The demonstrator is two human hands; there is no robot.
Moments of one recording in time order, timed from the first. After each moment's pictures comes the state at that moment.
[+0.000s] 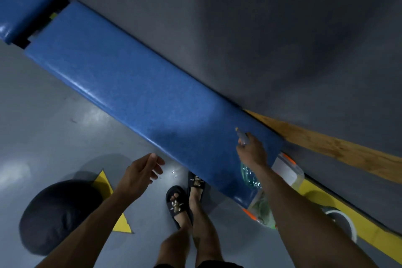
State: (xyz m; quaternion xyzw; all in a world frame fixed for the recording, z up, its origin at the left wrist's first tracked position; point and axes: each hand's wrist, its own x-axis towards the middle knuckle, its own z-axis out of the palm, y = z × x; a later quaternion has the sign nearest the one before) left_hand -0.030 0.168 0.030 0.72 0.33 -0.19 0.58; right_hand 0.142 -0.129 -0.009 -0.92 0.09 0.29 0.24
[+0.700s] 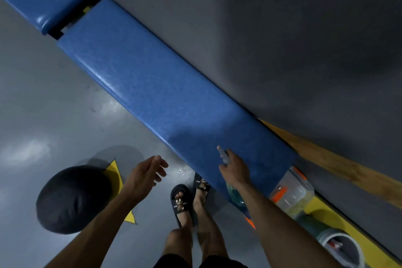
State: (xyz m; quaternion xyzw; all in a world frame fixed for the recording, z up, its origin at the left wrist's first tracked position) left_hand -0.039 0.172 0.044 0.70 0.38 -0.18 0.58; right_hand 0.103 -0.073 -0.017 -0.89 -0.03 0.39 0.23
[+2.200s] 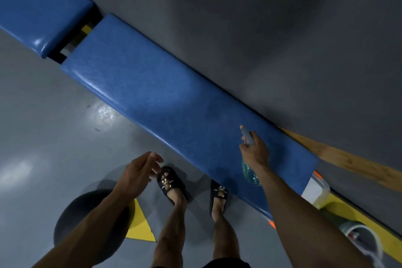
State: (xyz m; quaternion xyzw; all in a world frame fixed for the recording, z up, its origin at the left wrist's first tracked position) left_hand -0.007 0.343 0.040 0.72 0.34 -0.18 0.58; right_hand 0.162 0.042 -0.007 -0.92 0.12 0.27 0.27
